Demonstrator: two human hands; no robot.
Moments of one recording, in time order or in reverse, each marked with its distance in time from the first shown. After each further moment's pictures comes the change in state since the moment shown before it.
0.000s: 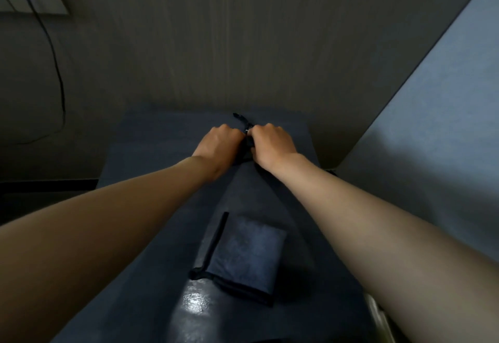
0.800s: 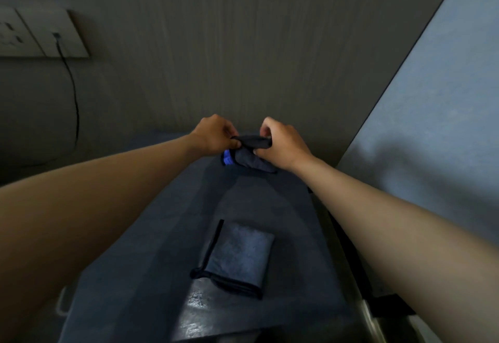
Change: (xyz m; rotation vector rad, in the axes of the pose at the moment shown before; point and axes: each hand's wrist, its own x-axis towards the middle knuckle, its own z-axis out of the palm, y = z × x) left_hand 0.008 0.012 -0.092 -0.432 -0.088 -0.183; right_hand -0.027 0.044 -0.059 0.441 0.136 0.038
